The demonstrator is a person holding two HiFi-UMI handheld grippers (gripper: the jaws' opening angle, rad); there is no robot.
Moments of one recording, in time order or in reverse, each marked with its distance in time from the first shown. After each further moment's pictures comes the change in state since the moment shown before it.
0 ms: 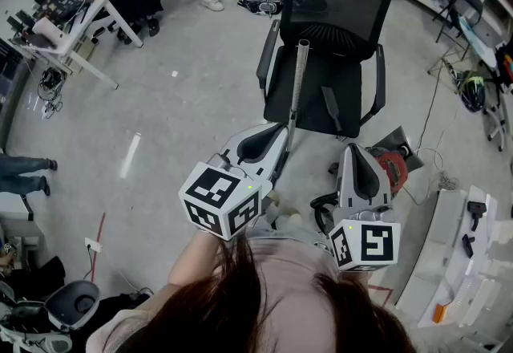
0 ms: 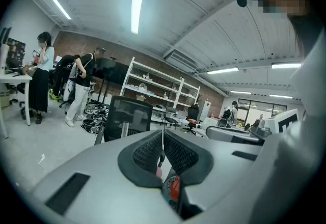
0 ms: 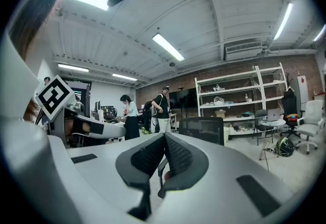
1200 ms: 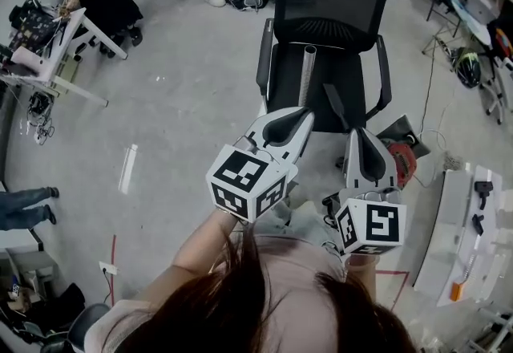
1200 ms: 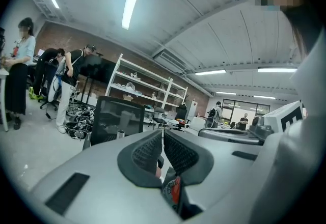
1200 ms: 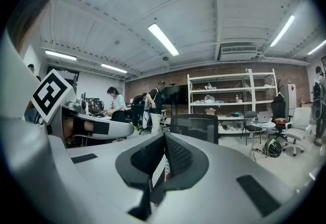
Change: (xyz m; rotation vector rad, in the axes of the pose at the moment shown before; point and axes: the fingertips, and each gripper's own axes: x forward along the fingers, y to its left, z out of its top) left arm 0.075 0.083 0.032 0.042 -0.008 -0.175; right arm 0.119 0.010 -0.005 -0.025 0.058 -0.152
